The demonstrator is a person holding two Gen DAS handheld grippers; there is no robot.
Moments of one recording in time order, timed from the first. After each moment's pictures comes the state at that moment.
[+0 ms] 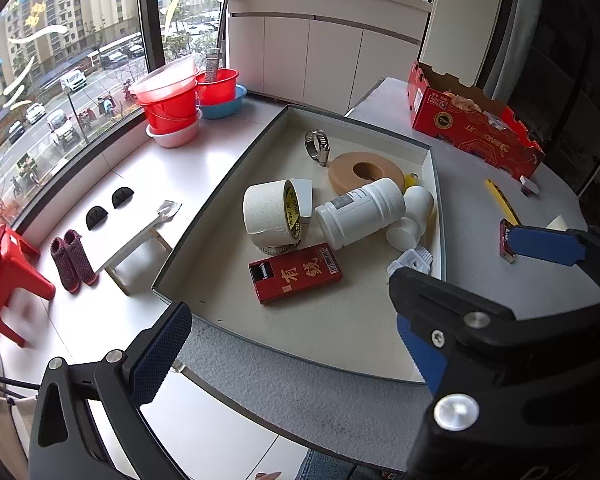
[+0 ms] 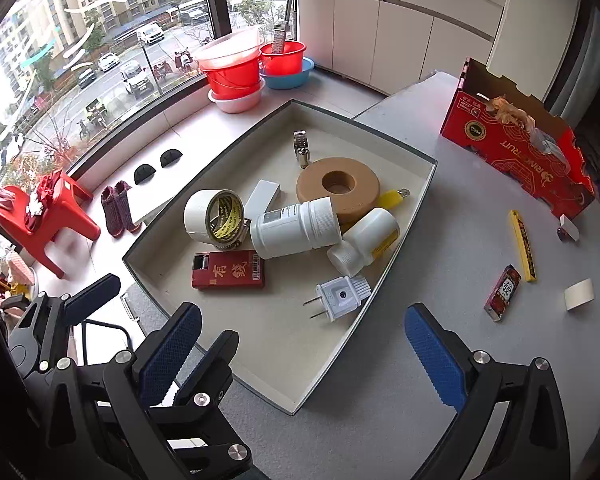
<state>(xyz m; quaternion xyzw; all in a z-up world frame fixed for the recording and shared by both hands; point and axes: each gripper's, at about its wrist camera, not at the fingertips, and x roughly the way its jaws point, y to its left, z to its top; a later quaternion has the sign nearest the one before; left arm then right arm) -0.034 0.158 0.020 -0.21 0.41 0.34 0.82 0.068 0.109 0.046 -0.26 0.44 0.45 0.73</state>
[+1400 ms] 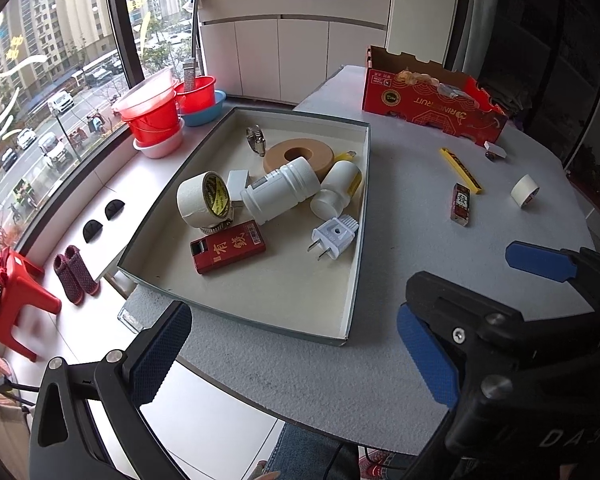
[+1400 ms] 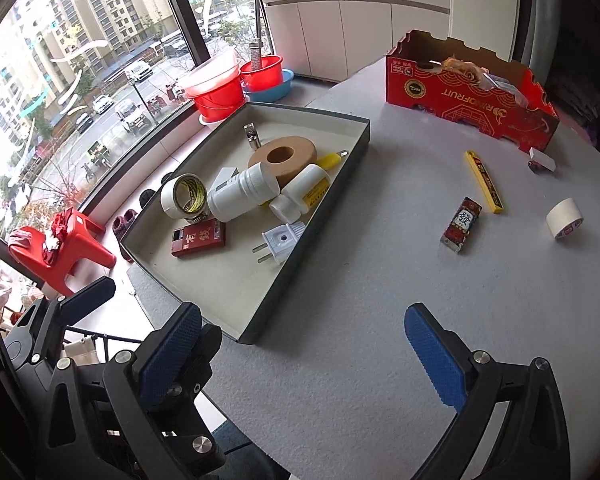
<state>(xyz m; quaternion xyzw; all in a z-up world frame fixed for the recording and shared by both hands) -0.007 0.082 0.038 -0.16 0.43 0.31 0.83 0.106 0.002 0.044 -0.16 0.47 0.44 0.75</state>
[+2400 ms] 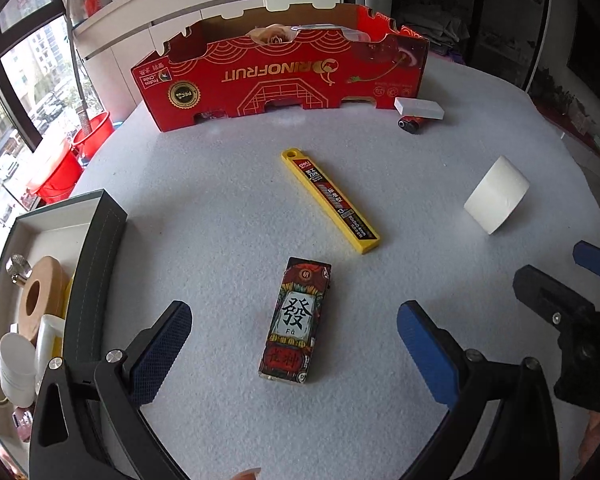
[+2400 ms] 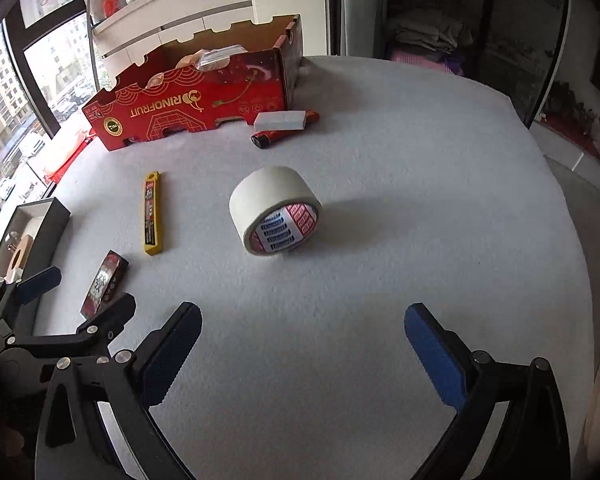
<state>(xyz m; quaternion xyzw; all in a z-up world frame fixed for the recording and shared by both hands) 0.262 0.033 -0.034 -0.08 0.48 0.20 0.85 0.343 -0.122 -0.015 -0.12 0.46 0.26 0.84</state>
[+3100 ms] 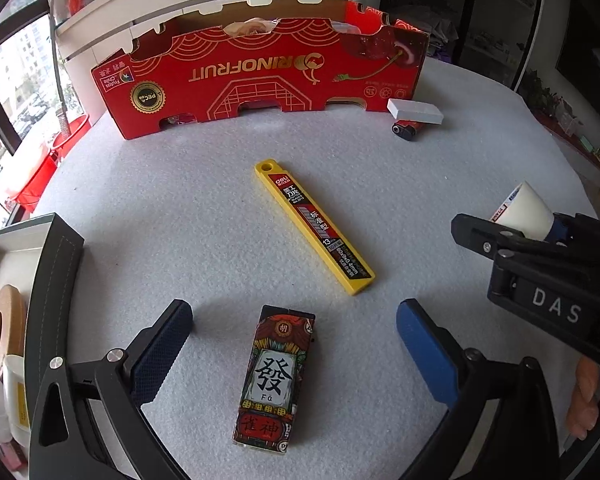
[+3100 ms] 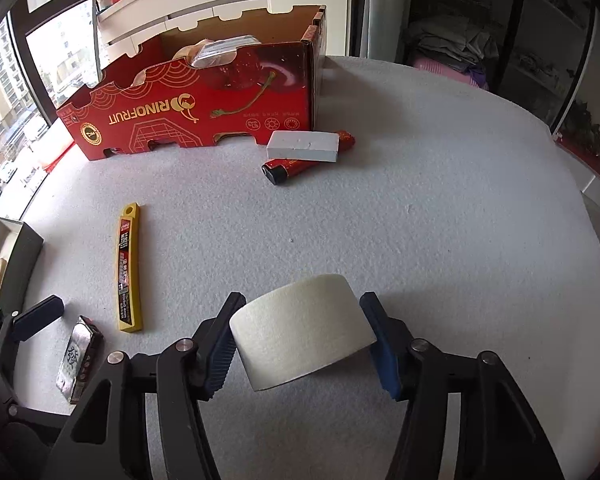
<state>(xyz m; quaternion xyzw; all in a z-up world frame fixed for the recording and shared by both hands) 0.287 0.041 -0.050 -0.09 0.48 0.16 0.86 0.378 -0.082 -0.034 -0.13 0.47 0.26 0.83</state>
